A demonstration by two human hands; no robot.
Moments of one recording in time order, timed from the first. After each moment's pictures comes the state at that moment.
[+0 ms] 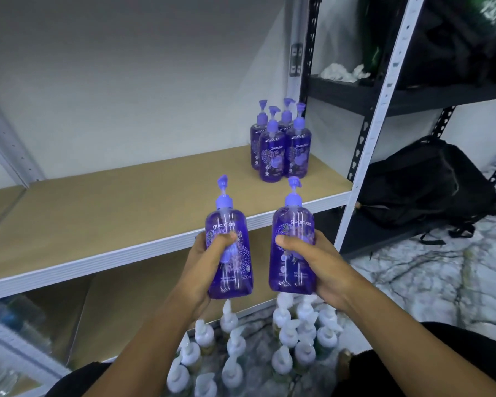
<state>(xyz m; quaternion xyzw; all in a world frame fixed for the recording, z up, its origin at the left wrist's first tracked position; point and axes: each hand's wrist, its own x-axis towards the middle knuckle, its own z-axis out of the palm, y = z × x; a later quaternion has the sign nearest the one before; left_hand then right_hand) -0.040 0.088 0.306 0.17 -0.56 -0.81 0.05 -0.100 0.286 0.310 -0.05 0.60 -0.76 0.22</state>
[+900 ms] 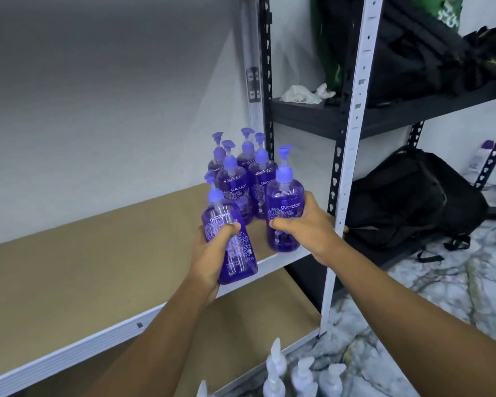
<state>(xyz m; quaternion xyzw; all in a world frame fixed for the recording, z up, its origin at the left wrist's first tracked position) -0.242 0.121 0.307 0.14 -0.58 -0.79 0.11 -0.301 0.309 0.328 -0.10 0.75 -0.65 -0.01</state>
